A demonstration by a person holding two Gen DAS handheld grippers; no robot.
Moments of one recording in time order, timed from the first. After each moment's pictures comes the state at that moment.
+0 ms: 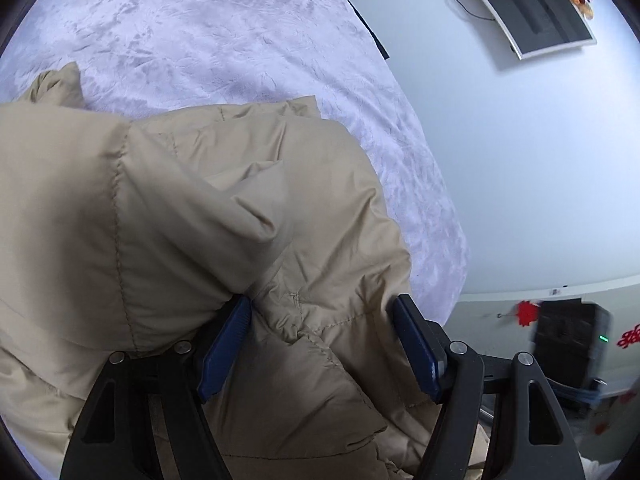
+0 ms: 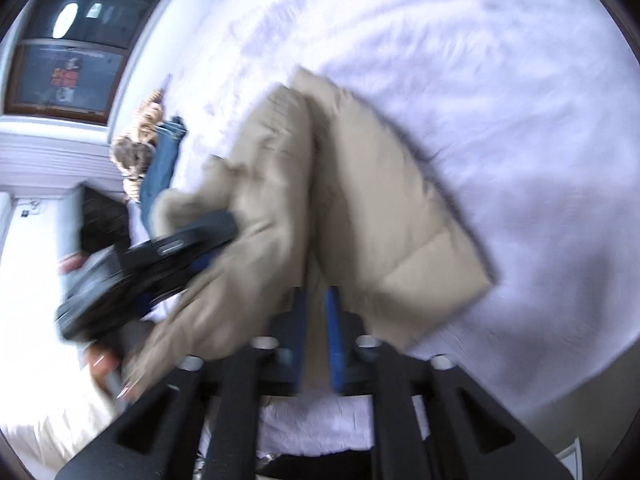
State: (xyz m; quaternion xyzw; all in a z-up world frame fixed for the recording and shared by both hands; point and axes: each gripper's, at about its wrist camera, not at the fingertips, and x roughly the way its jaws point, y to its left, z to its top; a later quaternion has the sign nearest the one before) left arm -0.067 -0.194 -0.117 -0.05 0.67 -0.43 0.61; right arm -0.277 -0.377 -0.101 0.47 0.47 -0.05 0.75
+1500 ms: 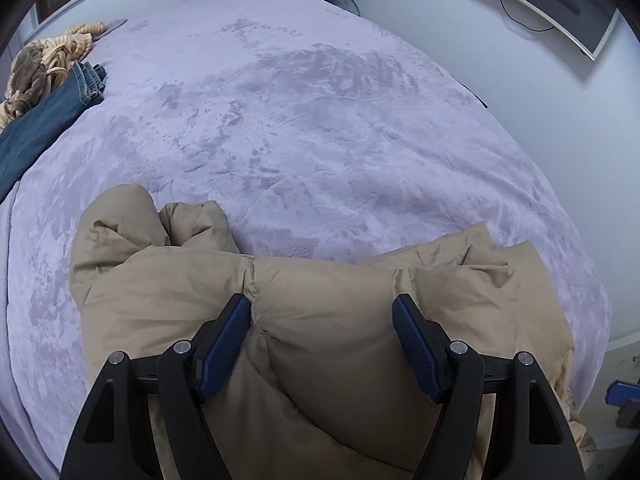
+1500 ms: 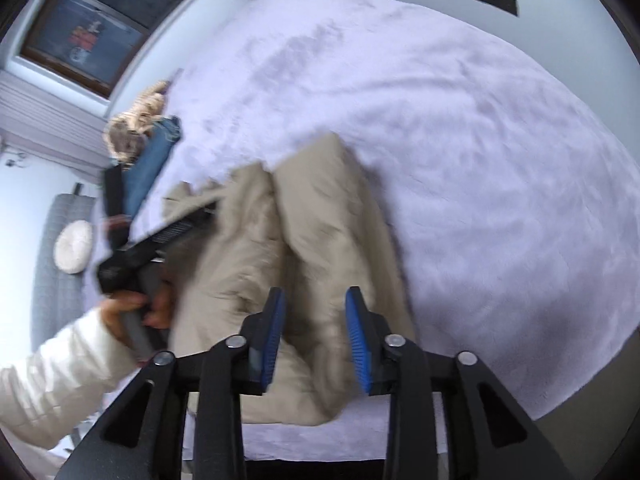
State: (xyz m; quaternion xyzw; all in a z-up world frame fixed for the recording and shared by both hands) left arm 0.003 -0.243 -0.156 0.09 0.54 -0.27 0.79; right arm -0.269 -0.439 -0.079 0.37 0.48 -0.04 0.79
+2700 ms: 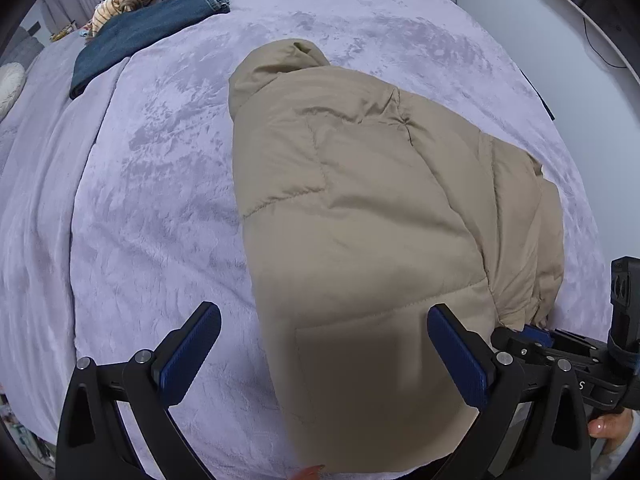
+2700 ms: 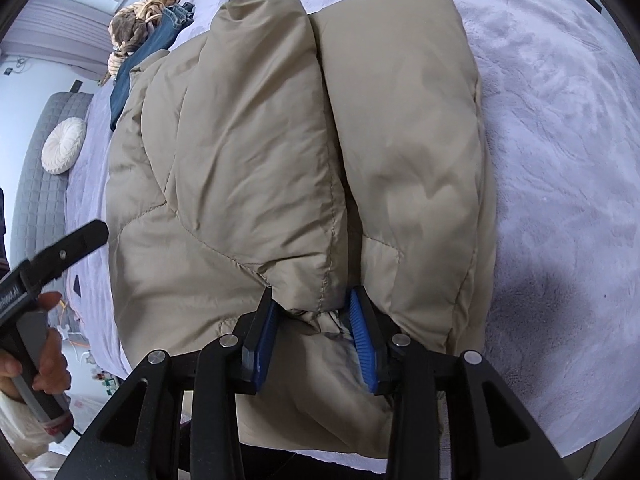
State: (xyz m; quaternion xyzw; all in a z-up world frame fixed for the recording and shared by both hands) left arm -0.103 -0.139 -0.121 0.05 0.62 -0.12 0.77; right arm -0.197 -0.406 -0.181 0.28 0.62 0.03 0.73
